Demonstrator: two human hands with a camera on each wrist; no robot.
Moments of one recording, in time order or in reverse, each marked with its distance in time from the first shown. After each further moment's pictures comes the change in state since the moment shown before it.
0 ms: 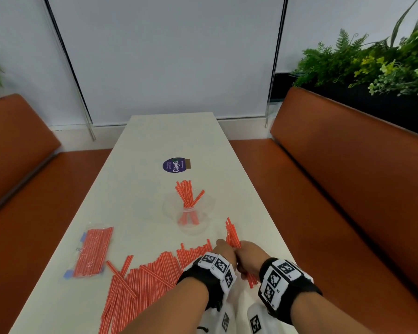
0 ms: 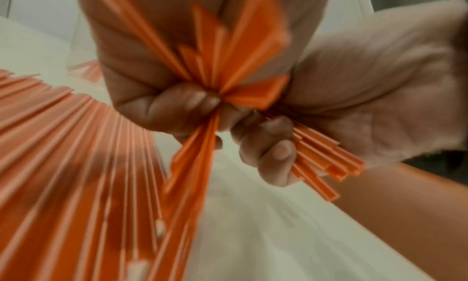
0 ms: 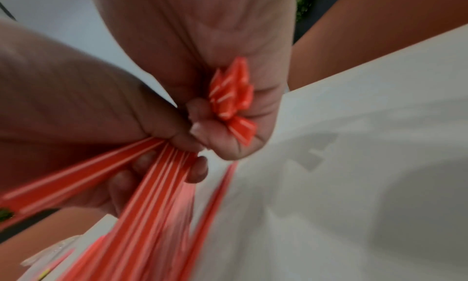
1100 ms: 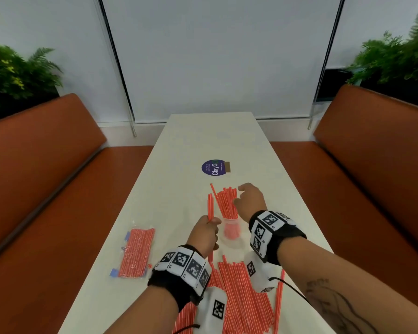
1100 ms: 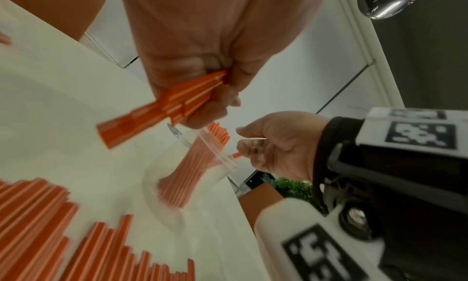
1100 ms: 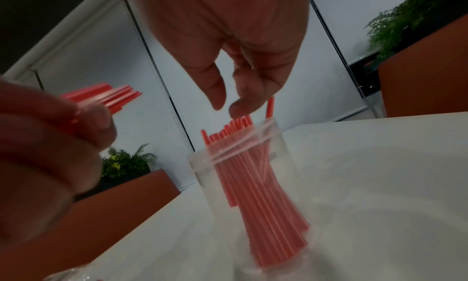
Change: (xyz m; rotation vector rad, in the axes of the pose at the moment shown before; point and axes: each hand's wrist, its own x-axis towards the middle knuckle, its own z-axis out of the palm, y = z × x) left_hand 0.010 -0.074 -0.121 -0.899 0.201 0.048; right_hand 0.073 -0.146 0.019 -0.166 0.420 -0.391
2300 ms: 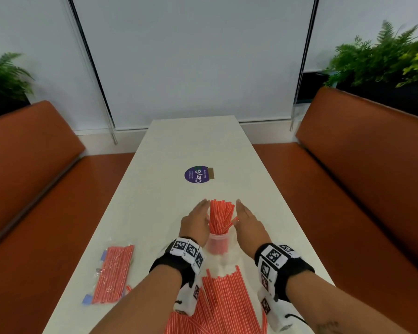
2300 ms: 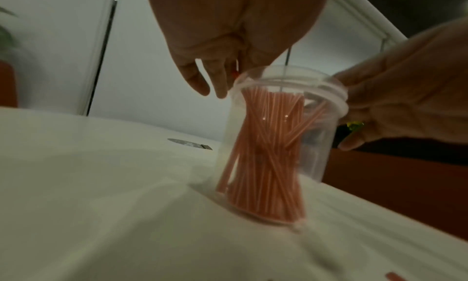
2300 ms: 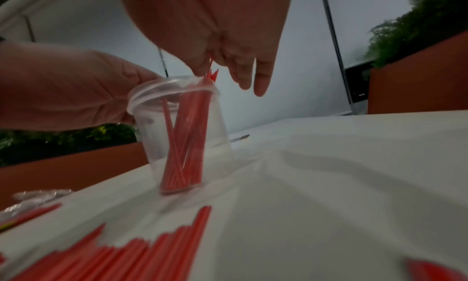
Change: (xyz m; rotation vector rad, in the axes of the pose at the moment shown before) left_hand 0.071 0.000 0.016 0.816 0.075 0.491; right_hand -0.010 0.063 -0.002 -0.264 -0.091 -0.196
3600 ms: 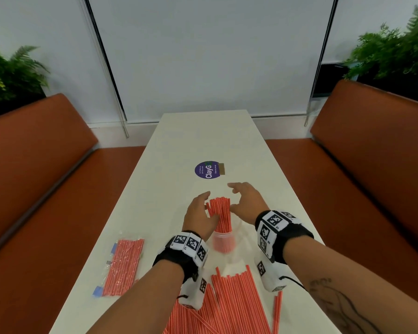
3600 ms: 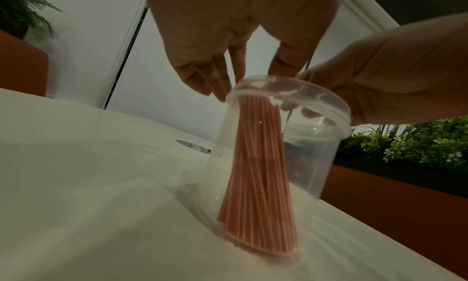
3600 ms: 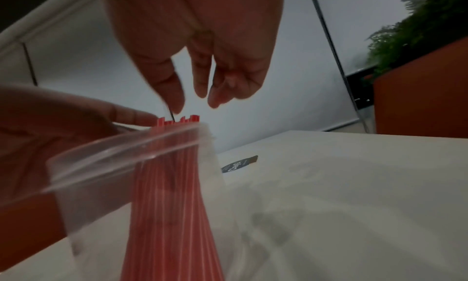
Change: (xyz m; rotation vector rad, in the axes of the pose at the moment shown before) left_hand 0.008 -0.009 -0.007 -0.251 0.083 -0.152; right_hand 0.053 -0.026 -0.019 0.200 0.007 -0.076
